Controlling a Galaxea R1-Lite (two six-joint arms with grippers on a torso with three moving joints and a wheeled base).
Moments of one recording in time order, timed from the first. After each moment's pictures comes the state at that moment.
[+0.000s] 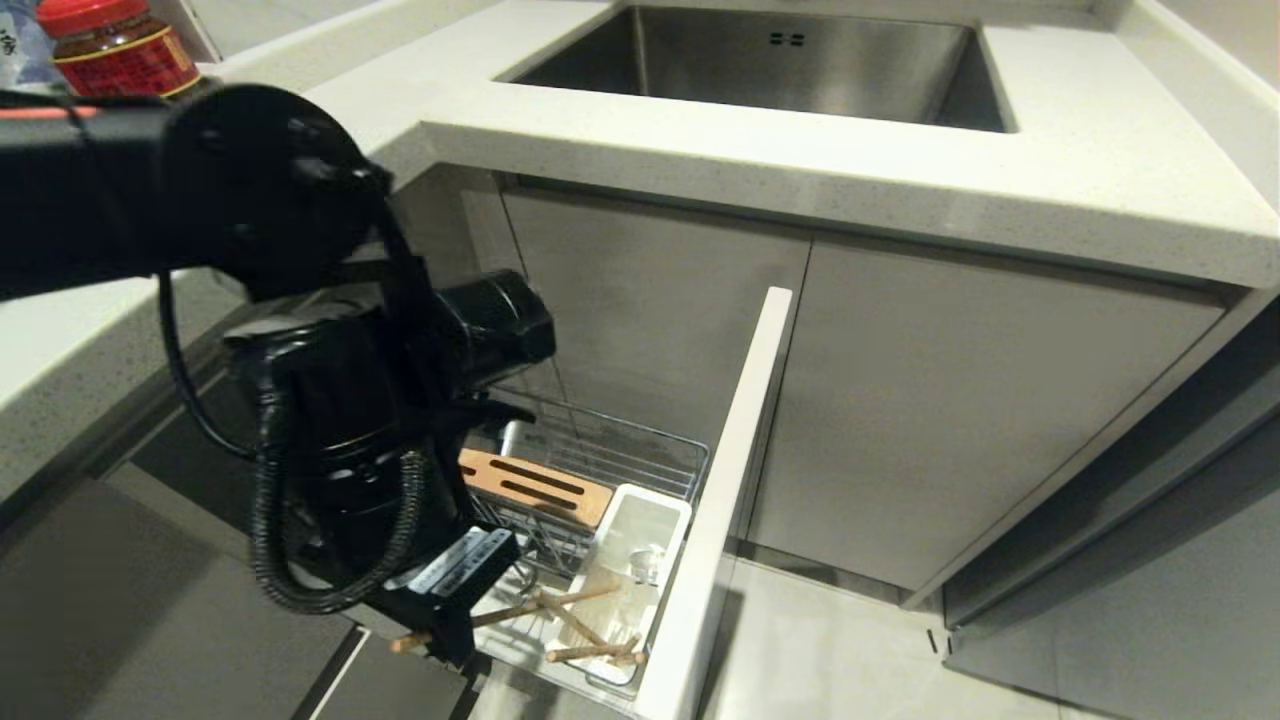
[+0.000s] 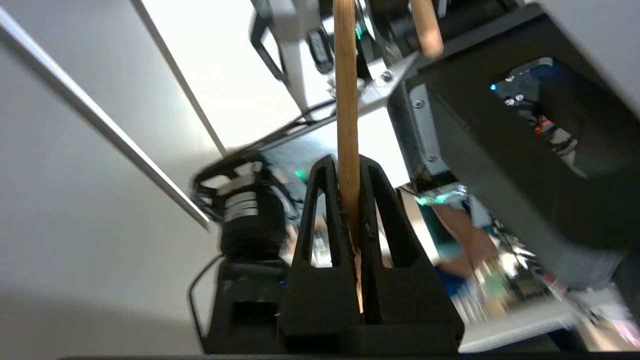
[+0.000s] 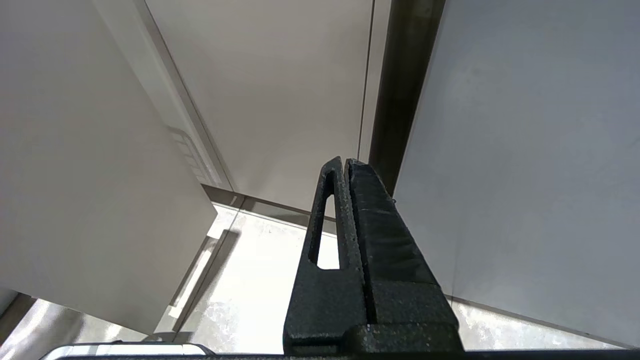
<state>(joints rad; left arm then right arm) -0.68 1.85 -1.80 1.52 -0.08 -0.21 0.00 0.00 0.00 -0.08 0.00 0.02</state>
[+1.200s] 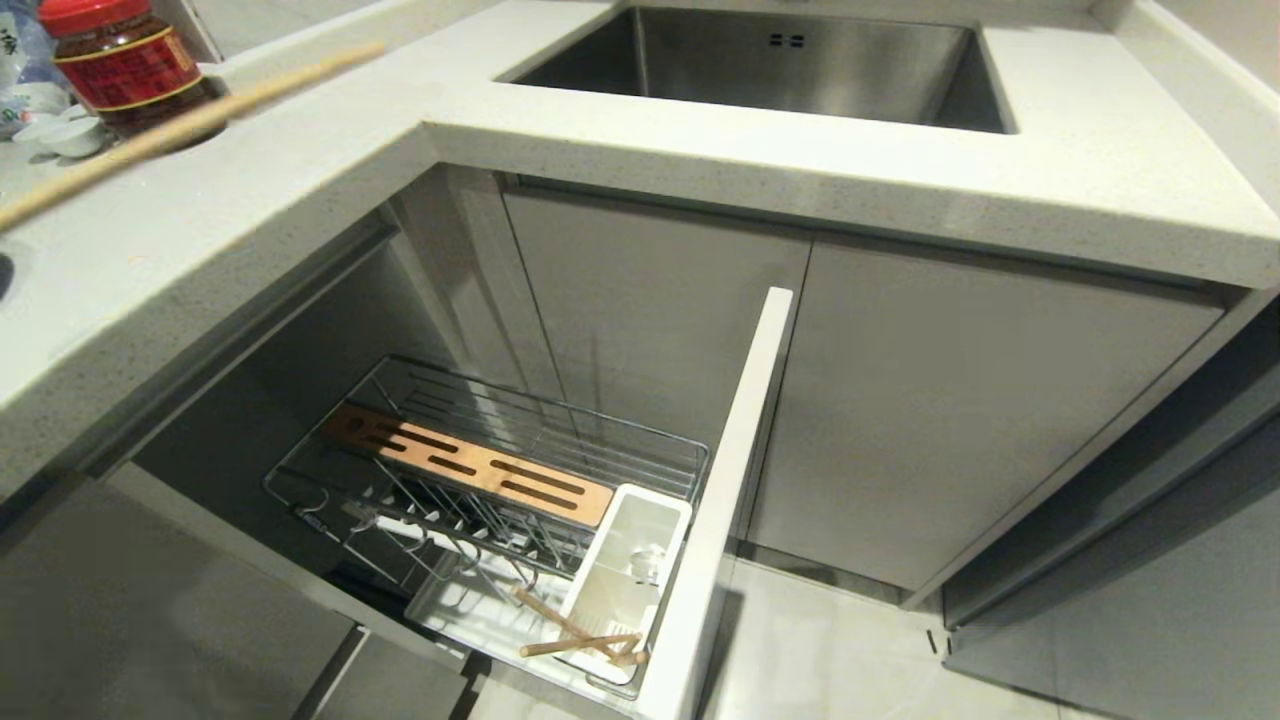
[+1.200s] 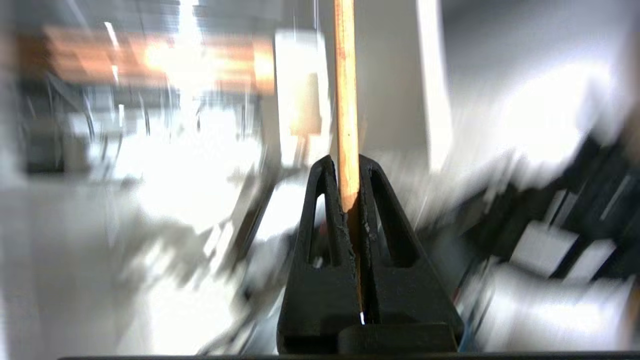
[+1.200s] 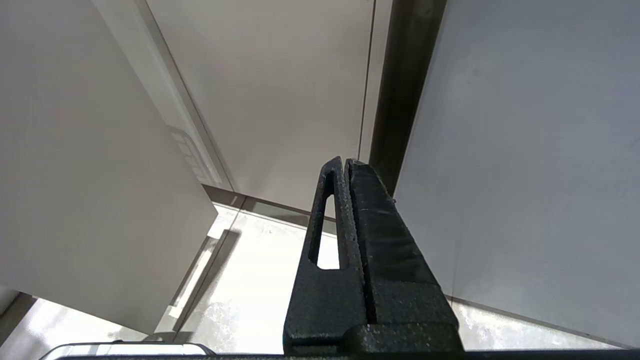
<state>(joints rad) -0.57 1.14 -1.91 1.23 -0.05 -0.22 0.00 0.00 0.00 -0.08 0.00 0.02</state>
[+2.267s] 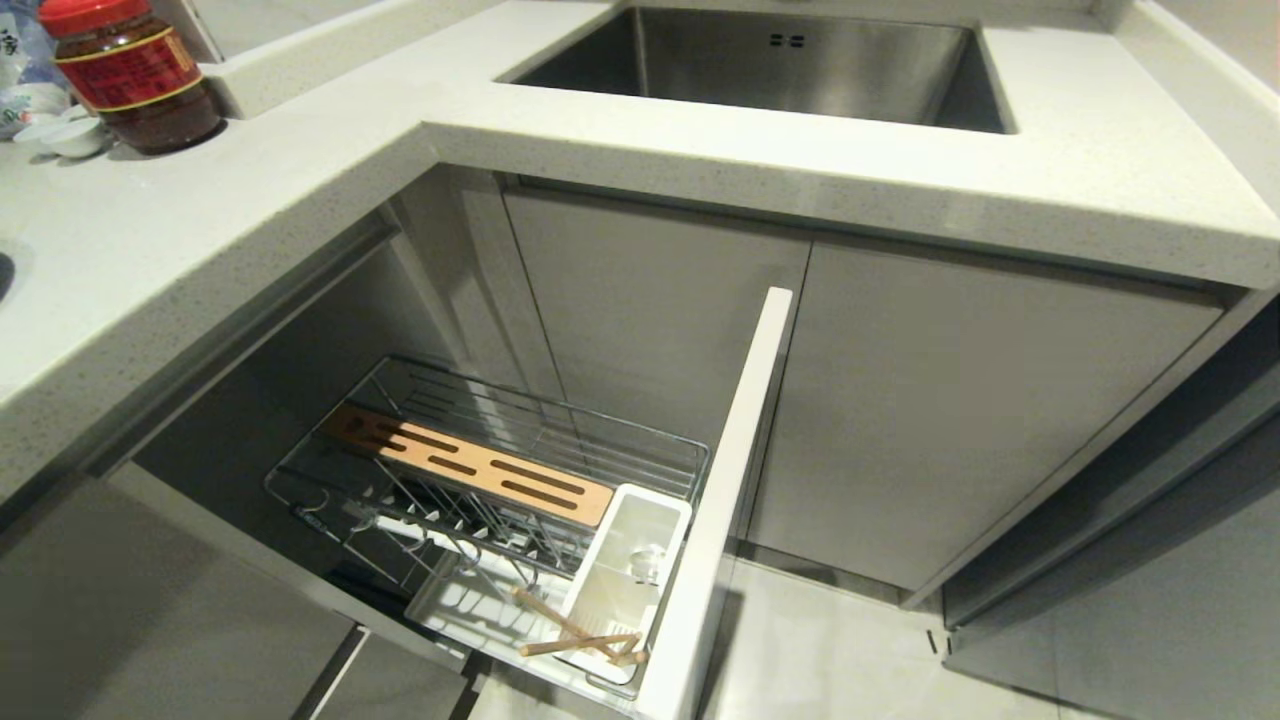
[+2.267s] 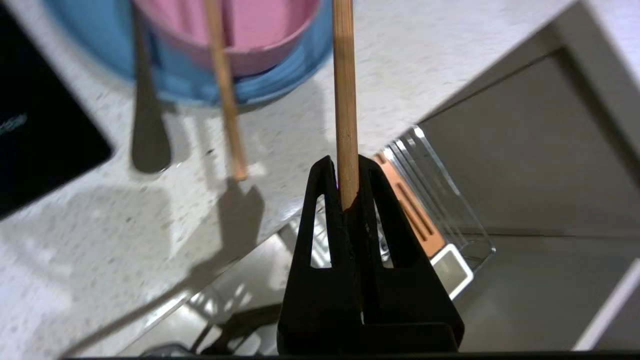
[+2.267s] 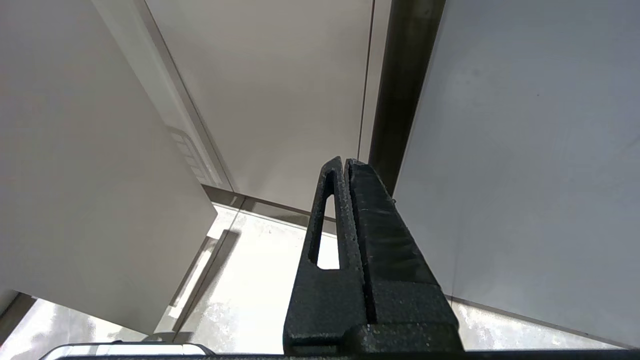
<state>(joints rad) 0.36 1.06 -1.92 1.23 -0.01 -0.41 0.00 0.00 0.00 -0.08 0.00 0.02</state>
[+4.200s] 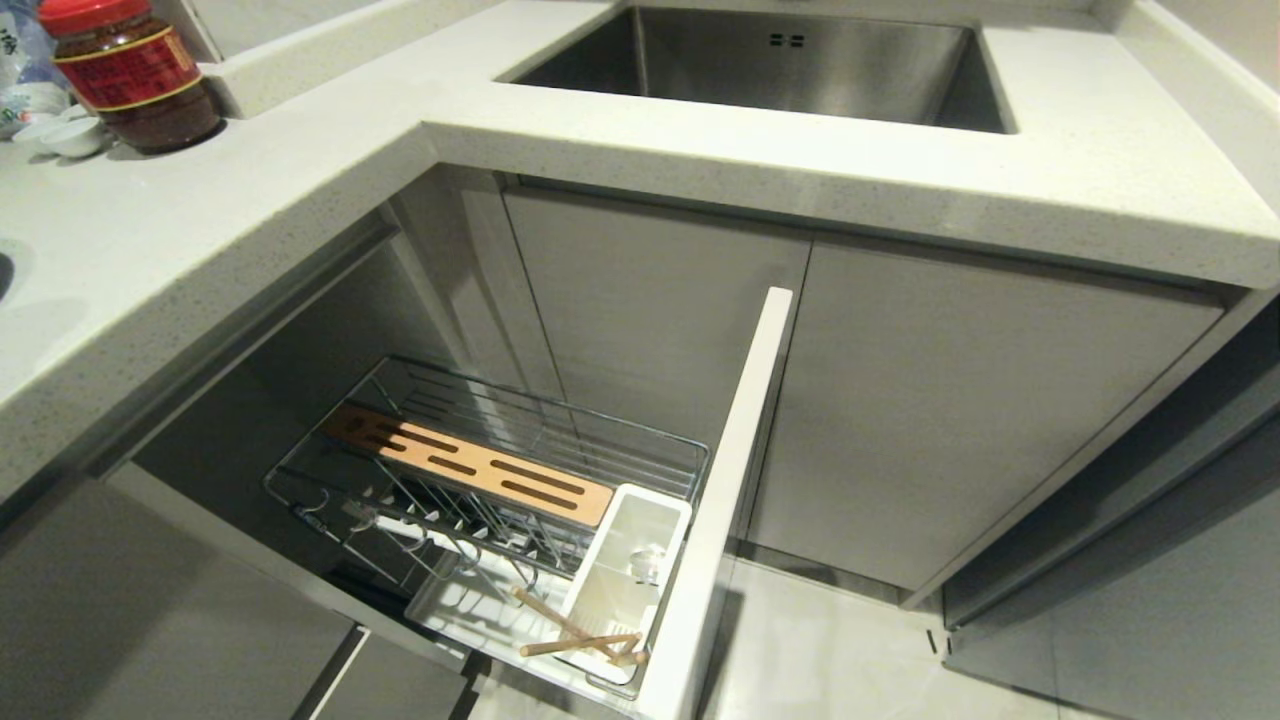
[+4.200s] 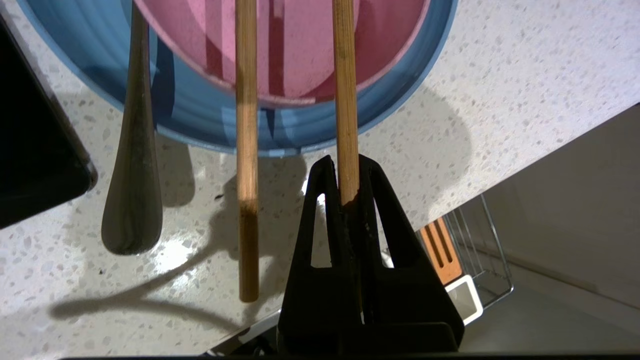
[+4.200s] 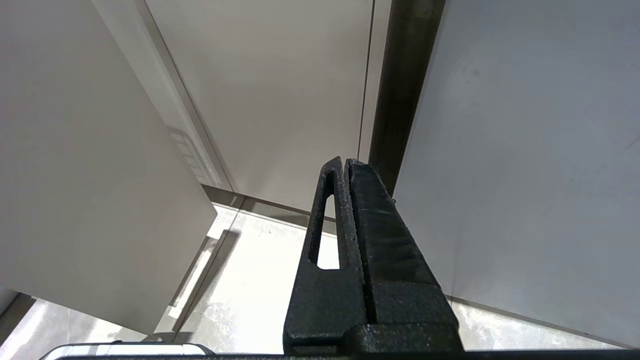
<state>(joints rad) 0.42 1.24 -1.89 1.20 0.01 -0.50 0.00 0.00 0.00 -0.08 0.00 0.02</state>
